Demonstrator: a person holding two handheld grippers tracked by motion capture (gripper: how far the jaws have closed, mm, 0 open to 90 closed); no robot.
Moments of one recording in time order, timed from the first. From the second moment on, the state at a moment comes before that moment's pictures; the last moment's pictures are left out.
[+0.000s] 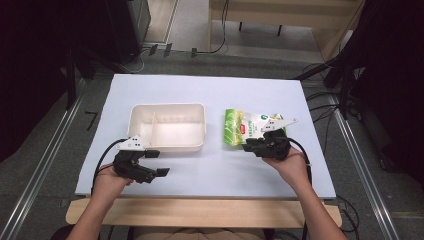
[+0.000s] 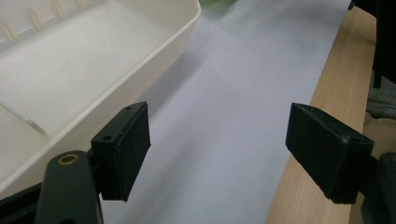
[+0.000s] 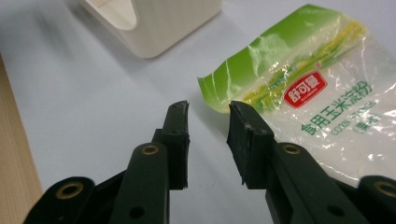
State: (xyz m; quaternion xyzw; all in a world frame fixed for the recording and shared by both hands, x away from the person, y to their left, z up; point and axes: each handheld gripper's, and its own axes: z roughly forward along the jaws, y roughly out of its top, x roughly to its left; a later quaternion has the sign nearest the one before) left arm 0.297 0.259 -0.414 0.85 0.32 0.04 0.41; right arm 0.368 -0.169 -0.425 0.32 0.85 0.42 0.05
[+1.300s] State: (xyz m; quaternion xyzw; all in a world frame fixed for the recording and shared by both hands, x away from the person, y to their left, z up) left arm 0.291 0.261 -0.413 0.85 0.31 0.05 0.42; right arm 0.440 -0.151 -0.460 0.38 0.87 0.33 0.03
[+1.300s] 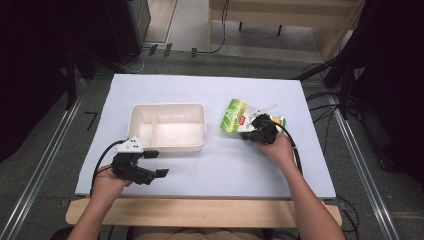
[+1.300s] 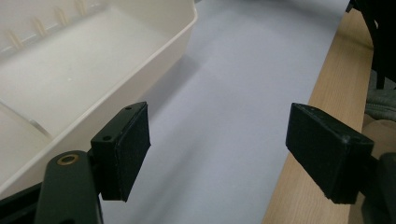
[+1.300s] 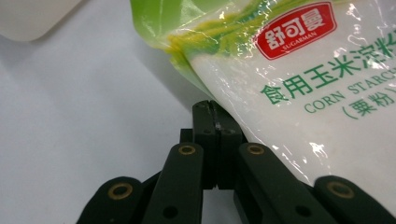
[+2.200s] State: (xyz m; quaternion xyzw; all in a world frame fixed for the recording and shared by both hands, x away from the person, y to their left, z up) left arm 0.275 0.273 -0.414 0.84 0.34 0.06 0.42; right arm 0.487 -0.235 -0.428 0.48 0.80 0.36 0.09
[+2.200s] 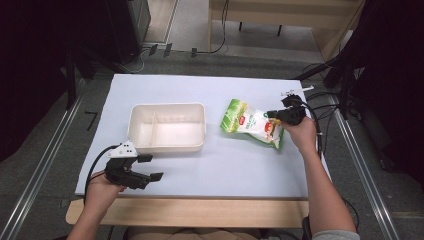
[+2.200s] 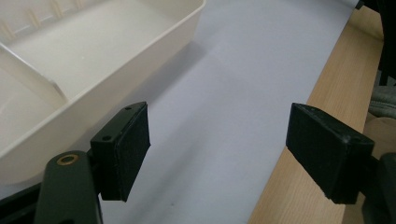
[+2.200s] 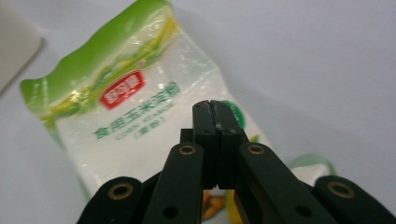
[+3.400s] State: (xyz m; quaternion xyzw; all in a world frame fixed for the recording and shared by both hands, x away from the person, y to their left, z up) left arm 0.281 0.277 -0.416 0.84 0.35 0.06 0.41; right arm 0.489 -0.252 -0.466 0.52 0.79 0.30 0.07
